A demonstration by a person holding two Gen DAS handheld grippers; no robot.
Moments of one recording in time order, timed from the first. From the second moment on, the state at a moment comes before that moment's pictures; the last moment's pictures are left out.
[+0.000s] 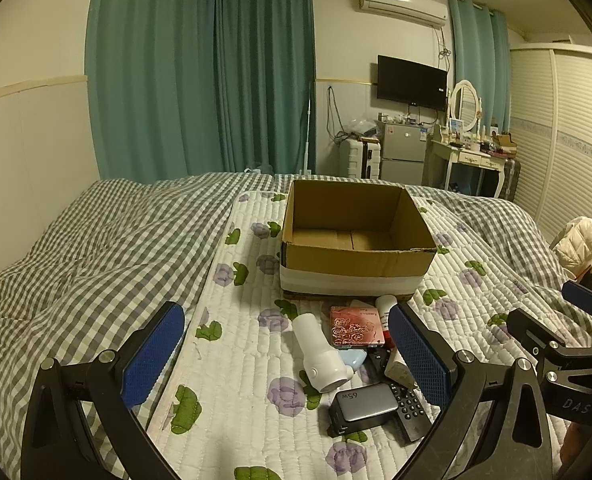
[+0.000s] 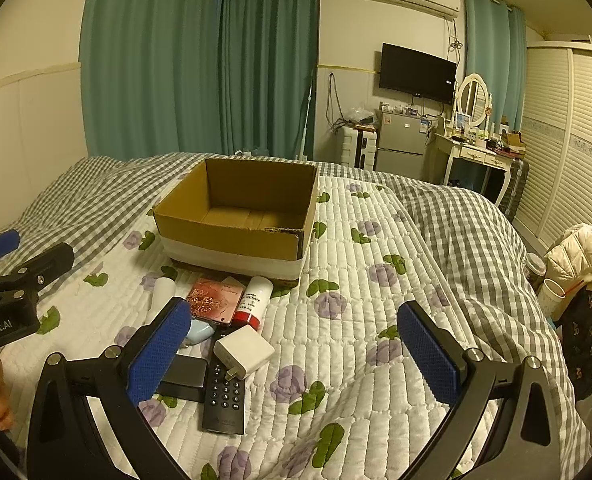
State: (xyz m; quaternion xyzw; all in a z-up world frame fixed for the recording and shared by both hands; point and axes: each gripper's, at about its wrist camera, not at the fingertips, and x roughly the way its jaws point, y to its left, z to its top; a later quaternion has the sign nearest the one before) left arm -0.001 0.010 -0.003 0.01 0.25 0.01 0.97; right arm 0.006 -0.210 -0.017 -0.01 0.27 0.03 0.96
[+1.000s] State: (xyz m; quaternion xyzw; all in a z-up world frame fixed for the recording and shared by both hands) left arm -0.003 0.005 -0.003 0.01 0.26 0.00 0.97; right arm 0.003 -0.207 -0.018 -0.02 0.27 0.04 0.96
